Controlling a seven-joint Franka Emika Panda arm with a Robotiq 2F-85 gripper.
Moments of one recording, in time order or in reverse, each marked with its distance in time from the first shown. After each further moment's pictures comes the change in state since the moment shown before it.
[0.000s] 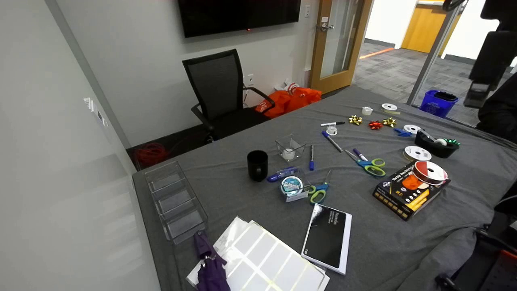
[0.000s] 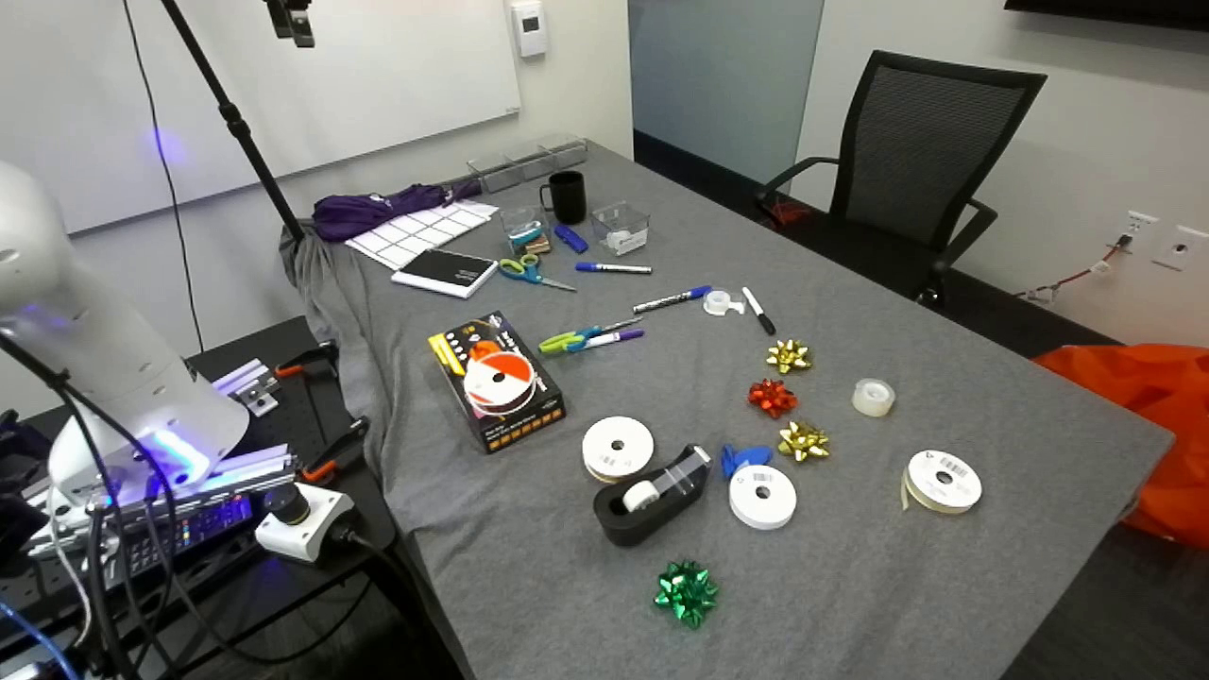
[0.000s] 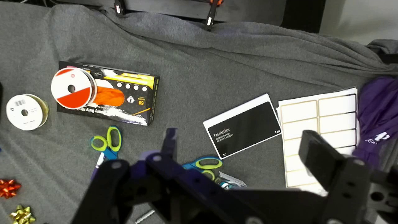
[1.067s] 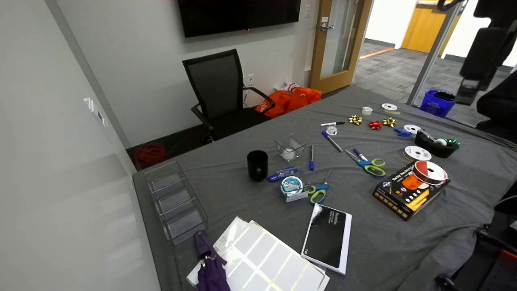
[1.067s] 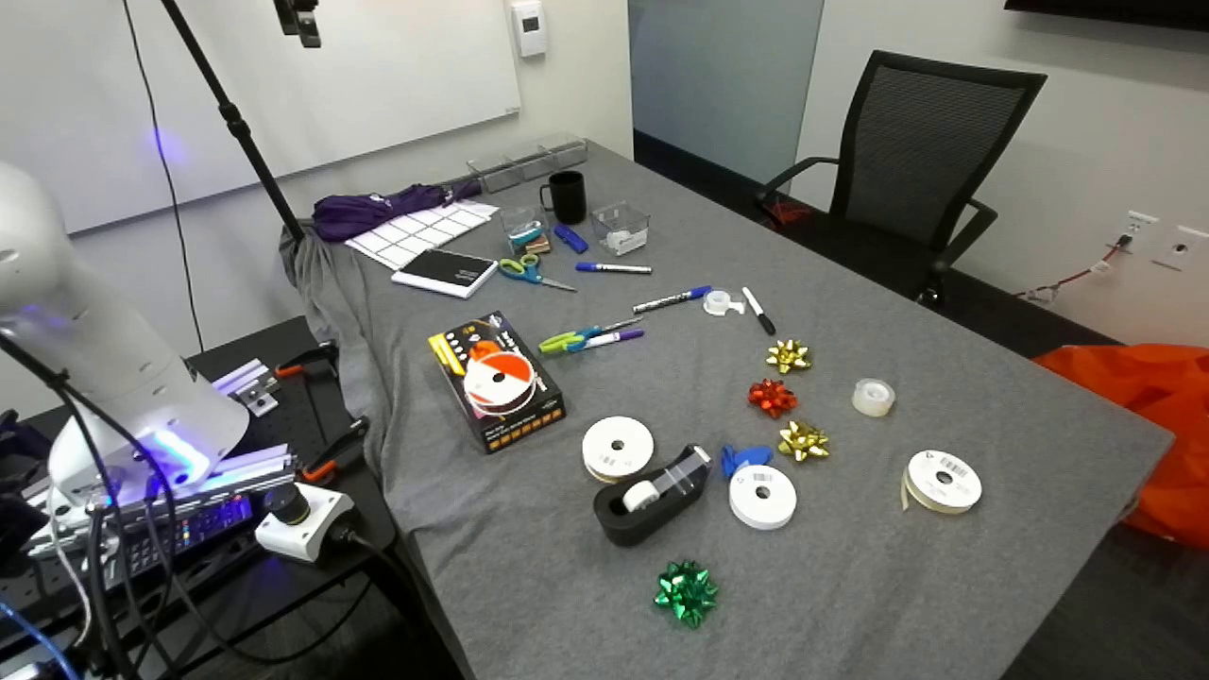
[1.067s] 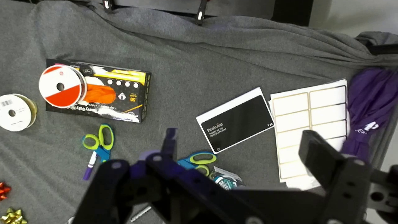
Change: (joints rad) arm -0.002 0.013 -0.018 0.004 0.032 0.030 0.003
